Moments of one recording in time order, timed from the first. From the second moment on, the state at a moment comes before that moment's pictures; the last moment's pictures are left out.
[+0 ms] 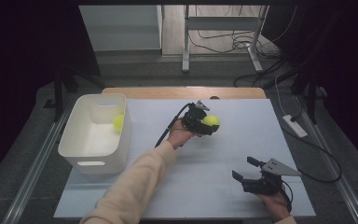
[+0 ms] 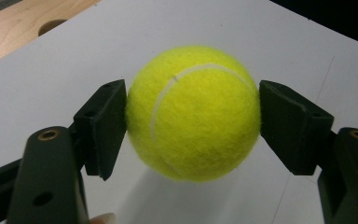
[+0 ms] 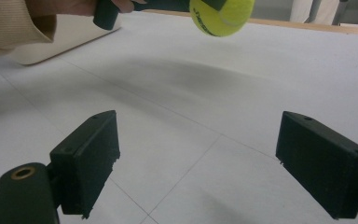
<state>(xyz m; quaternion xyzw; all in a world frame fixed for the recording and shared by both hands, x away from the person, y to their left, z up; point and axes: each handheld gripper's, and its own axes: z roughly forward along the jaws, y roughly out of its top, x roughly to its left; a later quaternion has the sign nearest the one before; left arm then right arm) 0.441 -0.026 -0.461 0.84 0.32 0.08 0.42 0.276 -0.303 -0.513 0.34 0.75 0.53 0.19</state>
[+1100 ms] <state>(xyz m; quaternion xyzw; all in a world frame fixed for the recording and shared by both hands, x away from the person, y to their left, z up) 0.419 -0.003 -0.440 0.84 0.31 0.10 0.43 0.276 -0.302 -0.513 0.34 0.75 0.53 0.19</state>
